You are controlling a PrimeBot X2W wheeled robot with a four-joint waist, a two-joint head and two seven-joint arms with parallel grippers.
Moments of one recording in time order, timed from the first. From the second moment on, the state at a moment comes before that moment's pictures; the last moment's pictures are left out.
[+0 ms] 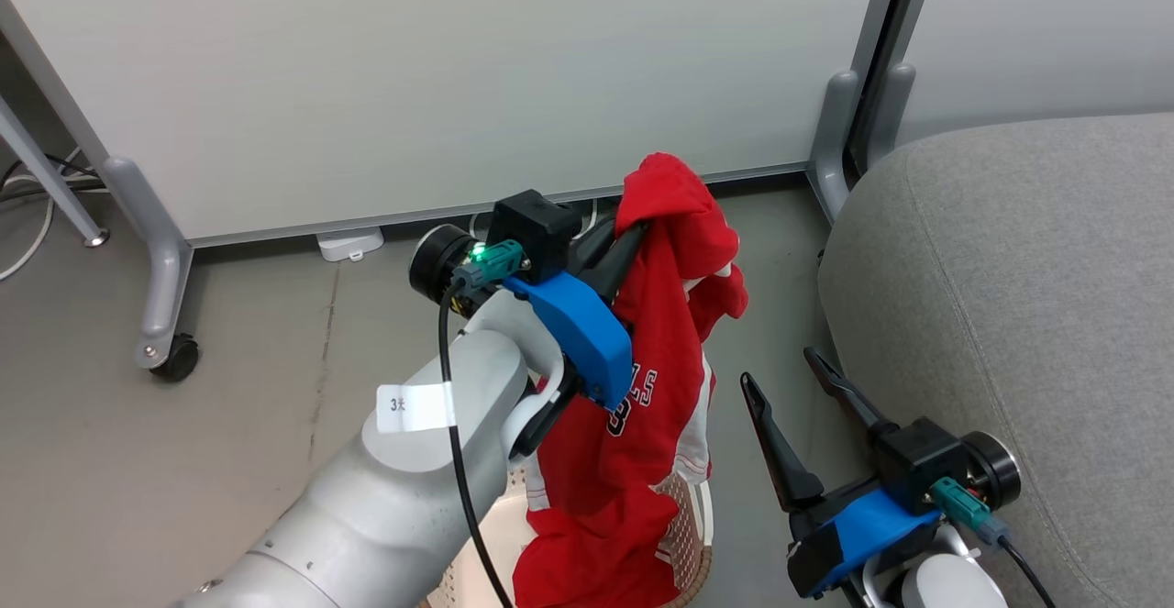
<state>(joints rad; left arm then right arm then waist) -0.84 0.05 -0.93 0.78 -0.75 -0.13 -0.24 -0.17 -0.05 0.21 0.27 0.04 0.13 -0.21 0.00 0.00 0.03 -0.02</state>
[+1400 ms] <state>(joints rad) -0.89 0.05 -1.11 0.77 -0.87 -0.12 -0.26 -0.61 -0.05 0.52 0.76 0.24 0.13 -0.18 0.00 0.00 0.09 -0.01</state>
